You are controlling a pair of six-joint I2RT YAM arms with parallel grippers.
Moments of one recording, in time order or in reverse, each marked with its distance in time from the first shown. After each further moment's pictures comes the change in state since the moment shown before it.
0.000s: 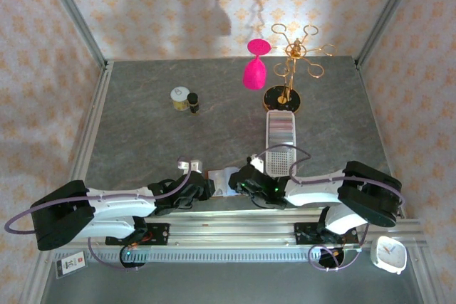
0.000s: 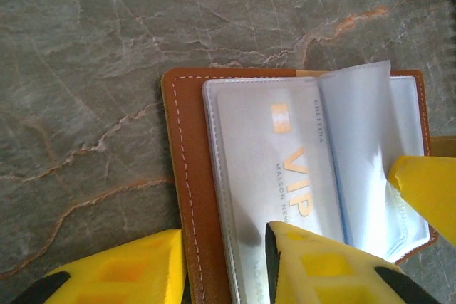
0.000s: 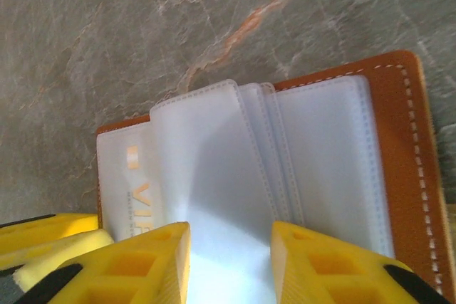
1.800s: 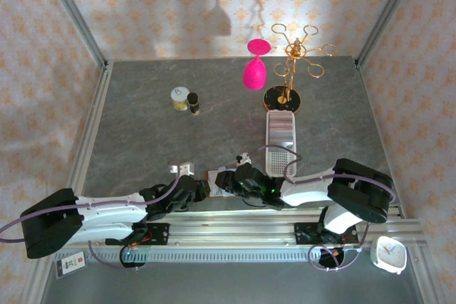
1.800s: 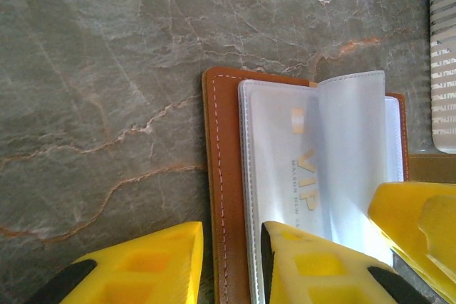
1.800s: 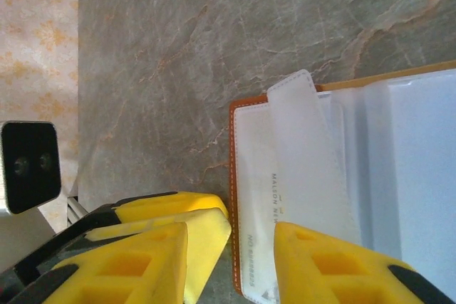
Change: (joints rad) left arm 0.000 -0.122 -0.098 0.048 -0.025 -0.103; right arm 0.008 0.066 0.002 0.295 -0.142 0.037
